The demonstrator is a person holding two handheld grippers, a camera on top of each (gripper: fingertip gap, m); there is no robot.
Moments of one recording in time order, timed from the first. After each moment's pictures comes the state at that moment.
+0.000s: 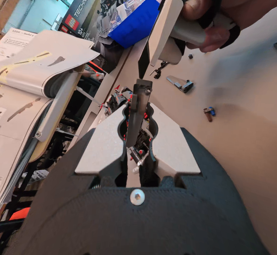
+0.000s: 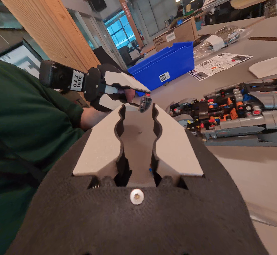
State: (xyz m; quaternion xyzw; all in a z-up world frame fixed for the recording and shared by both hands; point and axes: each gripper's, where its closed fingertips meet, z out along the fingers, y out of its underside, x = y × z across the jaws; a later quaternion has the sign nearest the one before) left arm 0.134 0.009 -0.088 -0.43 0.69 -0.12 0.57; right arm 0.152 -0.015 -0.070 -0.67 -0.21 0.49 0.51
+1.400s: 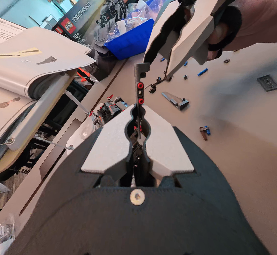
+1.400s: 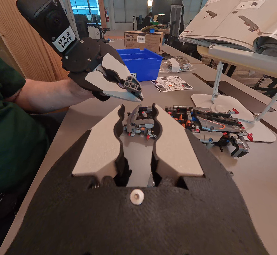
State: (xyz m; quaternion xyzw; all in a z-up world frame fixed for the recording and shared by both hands) left arm 0.151 0.012 -0.079 -0.45 0.67 -0.21 0.55; right arm 0.165 -0.016 -0.061 -0.68 -0.30 0.26 0.62
